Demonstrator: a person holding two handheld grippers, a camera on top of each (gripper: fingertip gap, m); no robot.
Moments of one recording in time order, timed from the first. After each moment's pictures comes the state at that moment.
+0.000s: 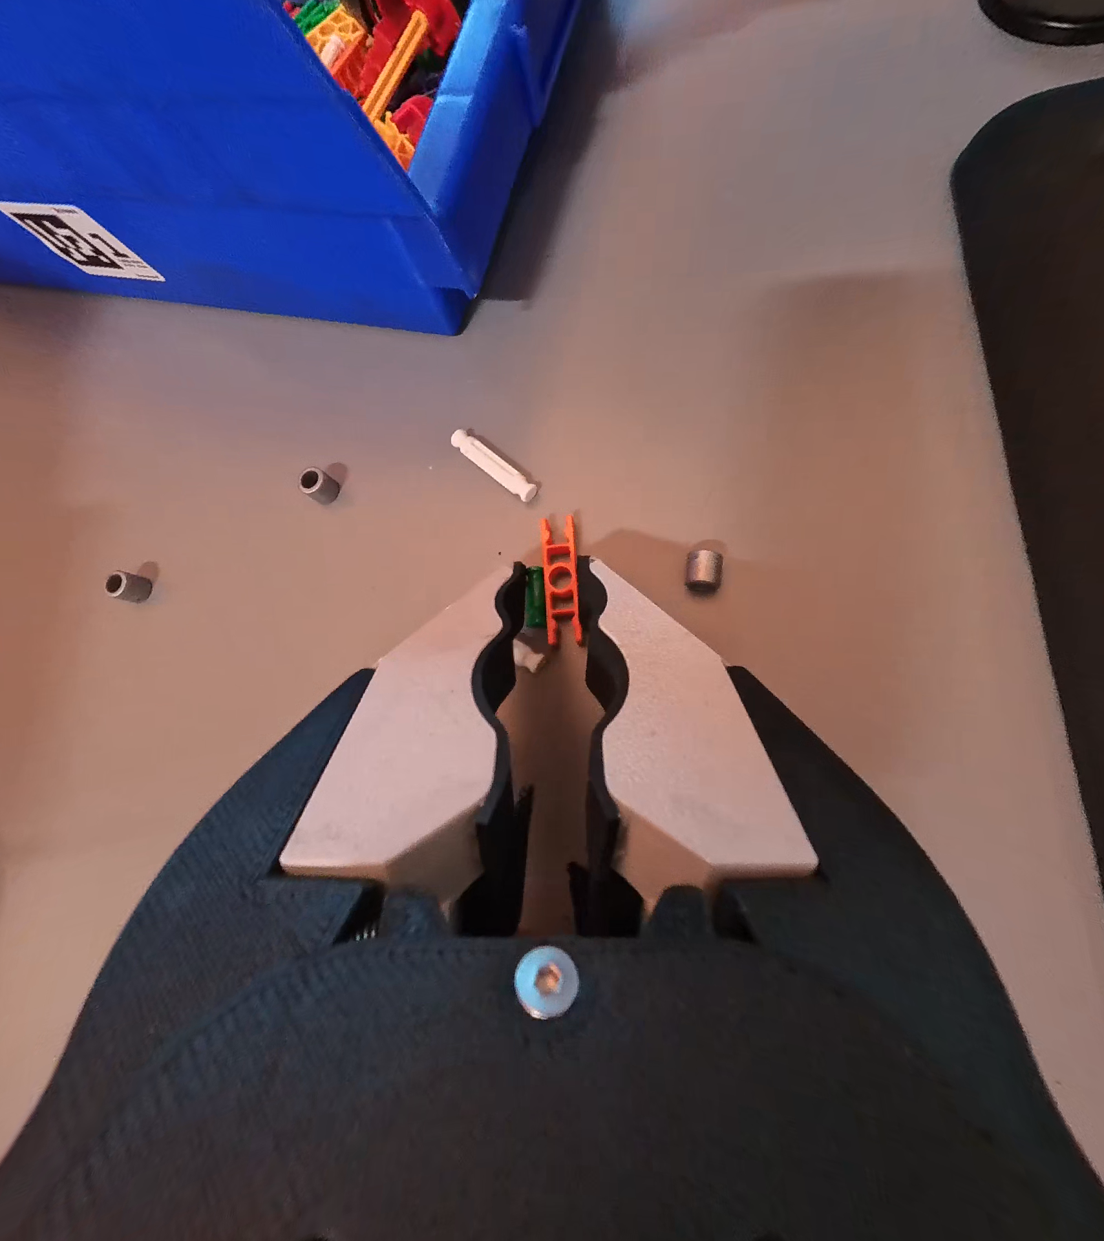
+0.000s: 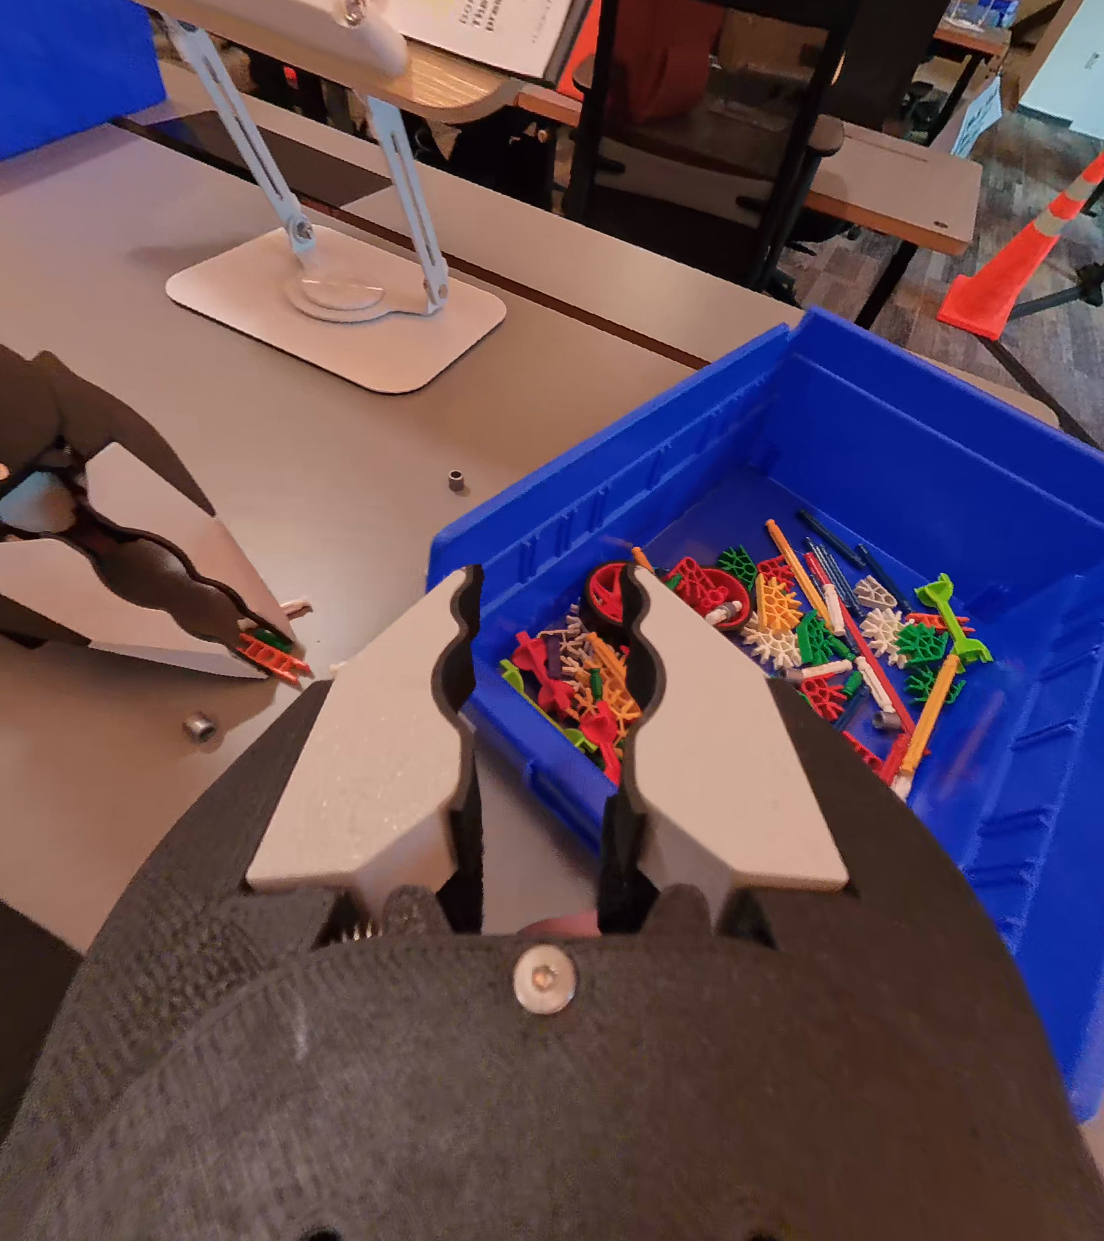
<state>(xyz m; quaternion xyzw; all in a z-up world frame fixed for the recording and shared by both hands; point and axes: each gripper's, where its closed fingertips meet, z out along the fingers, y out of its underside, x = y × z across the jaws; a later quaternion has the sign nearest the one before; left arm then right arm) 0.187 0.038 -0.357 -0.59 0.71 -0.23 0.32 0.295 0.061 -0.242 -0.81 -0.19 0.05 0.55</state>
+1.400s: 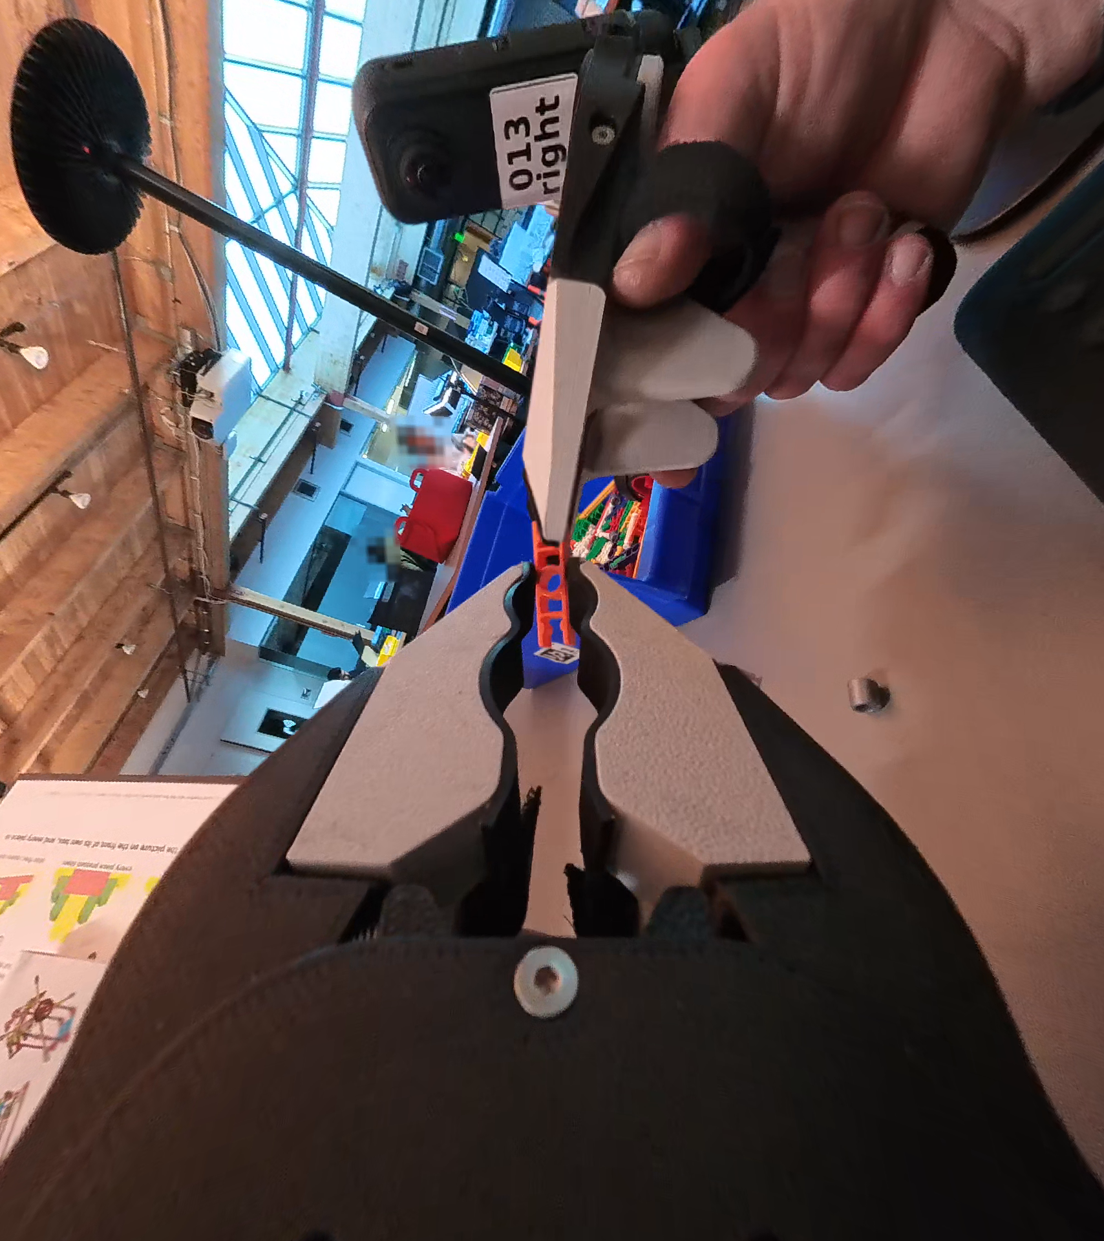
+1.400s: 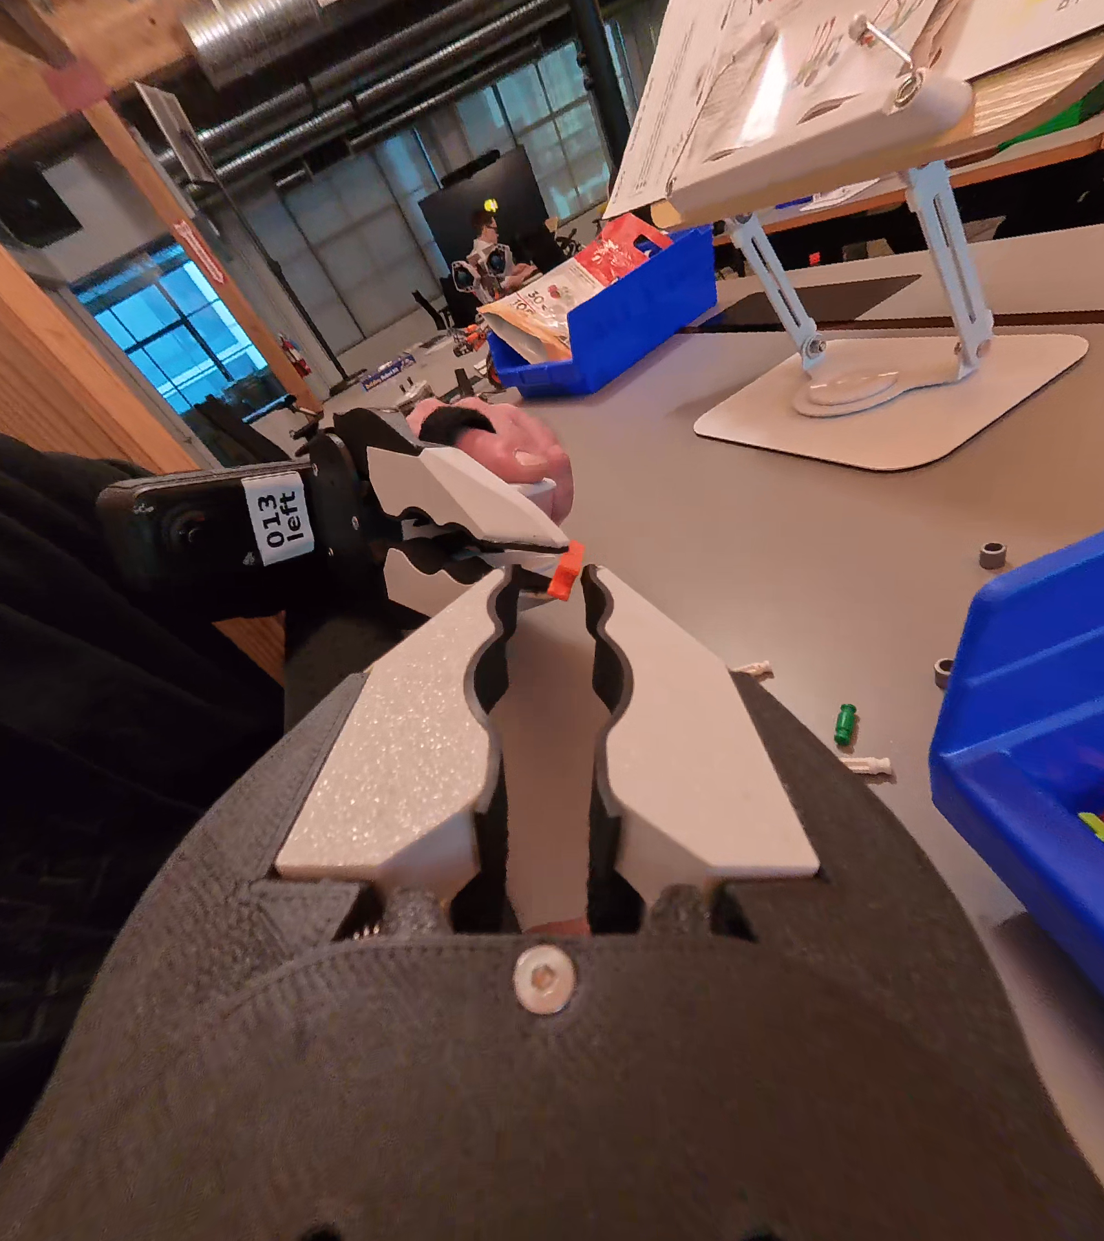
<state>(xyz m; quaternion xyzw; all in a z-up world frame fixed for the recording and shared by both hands) 0.185 0.002 -0.232 -0.25 0.69 -0.09 0.68 0.175 0.001 -0.229 -0.70 -0.23 0.46 0.50</state>
